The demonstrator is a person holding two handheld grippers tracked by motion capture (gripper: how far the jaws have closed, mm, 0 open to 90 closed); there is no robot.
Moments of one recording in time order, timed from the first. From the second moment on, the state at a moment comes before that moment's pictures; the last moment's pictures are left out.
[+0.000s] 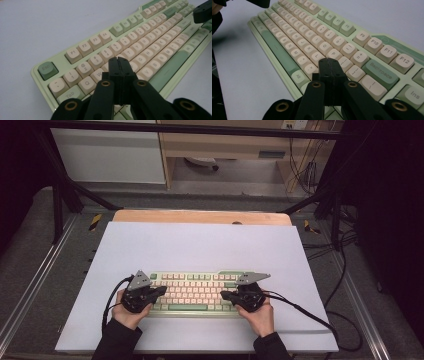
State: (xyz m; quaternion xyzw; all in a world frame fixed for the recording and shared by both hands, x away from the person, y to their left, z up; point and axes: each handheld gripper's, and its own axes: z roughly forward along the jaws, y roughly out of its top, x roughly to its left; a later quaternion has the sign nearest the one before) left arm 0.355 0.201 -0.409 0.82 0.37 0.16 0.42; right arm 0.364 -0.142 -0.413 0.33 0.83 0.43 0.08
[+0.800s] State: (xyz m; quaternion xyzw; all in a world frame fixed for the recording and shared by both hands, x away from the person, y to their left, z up) left arm 0.375 0.167 -0.422 0.83 0.36 0.15 0.40; right arm 0.363 -0.142 -0.413 0.33 0.83 0.43 0.08
